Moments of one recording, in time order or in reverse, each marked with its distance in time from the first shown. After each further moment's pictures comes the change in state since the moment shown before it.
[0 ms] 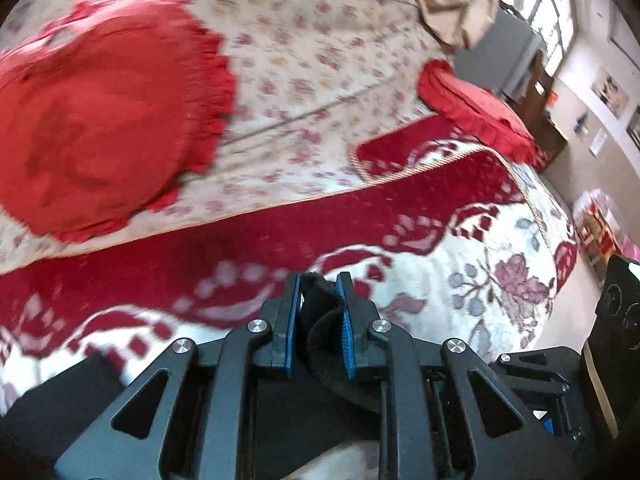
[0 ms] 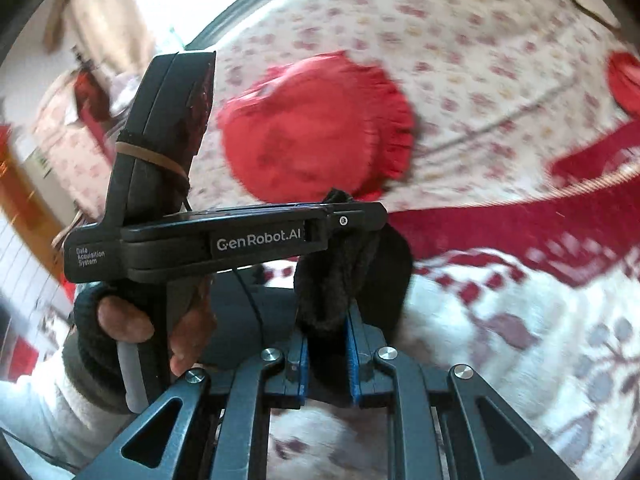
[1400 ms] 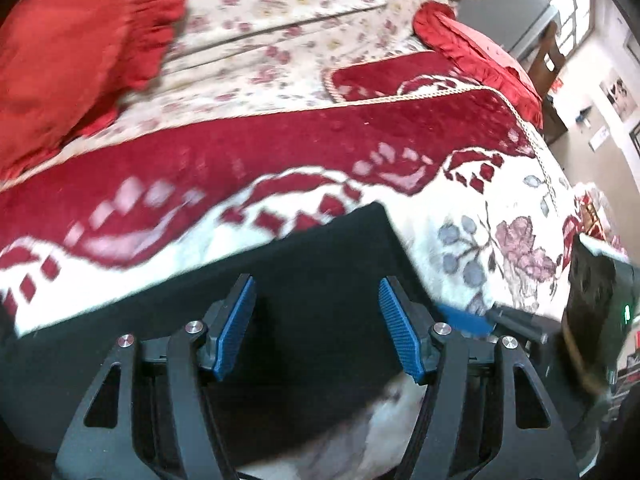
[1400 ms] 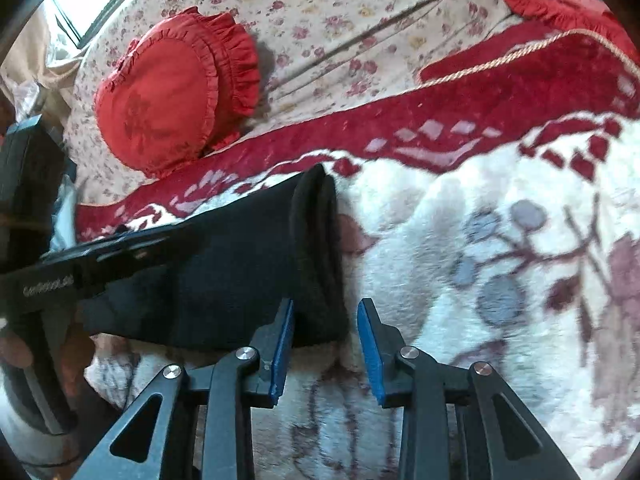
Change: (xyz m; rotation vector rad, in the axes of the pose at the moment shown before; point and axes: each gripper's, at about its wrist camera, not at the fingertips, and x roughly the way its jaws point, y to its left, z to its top) left arm 0.097 -0.065 -0.033 -0.031 0.190 -0.071; right arm -0.002 -0.140 -0.065 0.231 0.145 -0.283
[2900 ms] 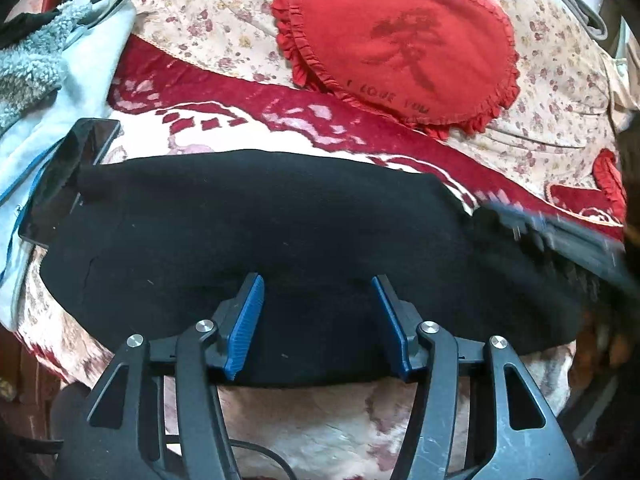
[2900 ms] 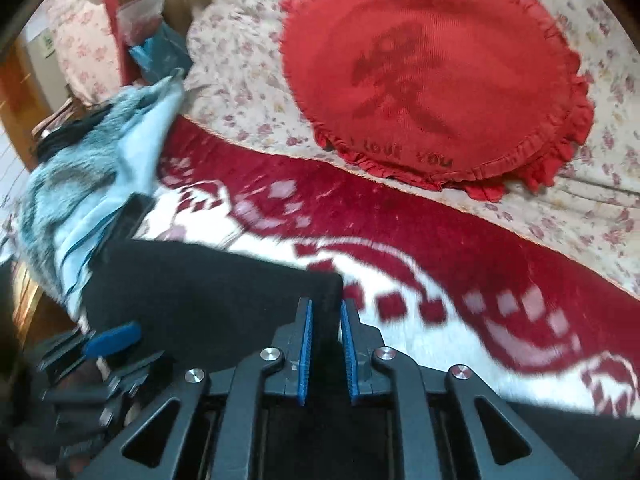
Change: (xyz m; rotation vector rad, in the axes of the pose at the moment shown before) left arm -0.166 0.203 -0.182 -0.495 -0.257 0.446; right arm 0.113 0.285 0.038 -0.527 0.034 0.162
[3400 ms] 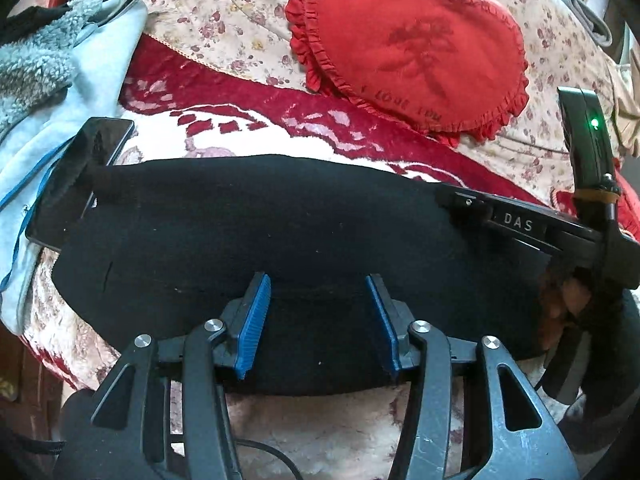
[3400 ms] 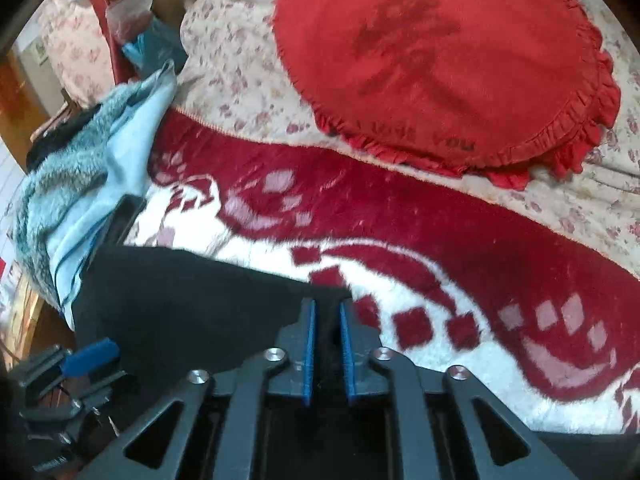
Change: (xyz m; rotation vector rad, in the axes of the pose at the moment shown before) left arm 0.003 0.018 0.004 -0.010 -0.015 0.020; right arm 0.057 -0.015 0.023 0.062 0.045 0.027
